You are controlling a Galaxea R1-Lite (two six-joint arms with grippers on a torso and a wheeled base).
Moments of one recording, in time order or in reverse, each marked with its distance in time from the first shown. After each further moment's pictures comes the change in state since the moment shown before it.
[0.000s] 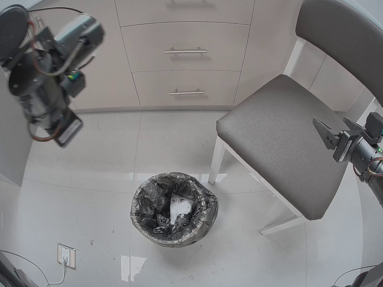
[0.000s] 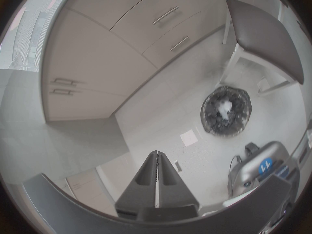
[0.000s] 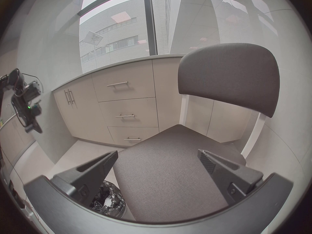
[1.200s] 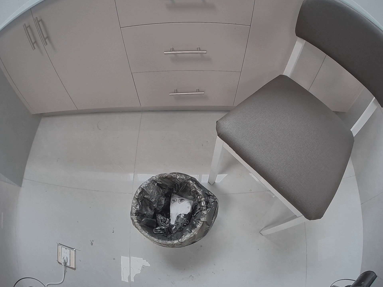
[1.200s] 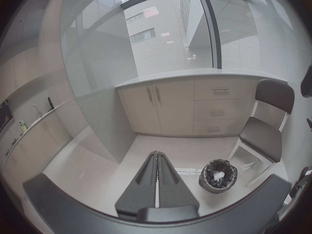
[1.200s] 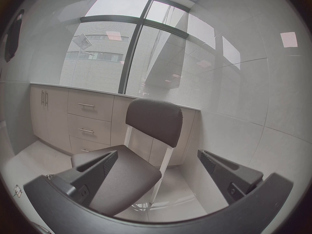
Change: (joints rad) left arm 0.428 -1.375 0.725 -0.379 -0.282 -0.093; right arm -0.233 -0.960 0.152 0.480 -0.119 -0.285
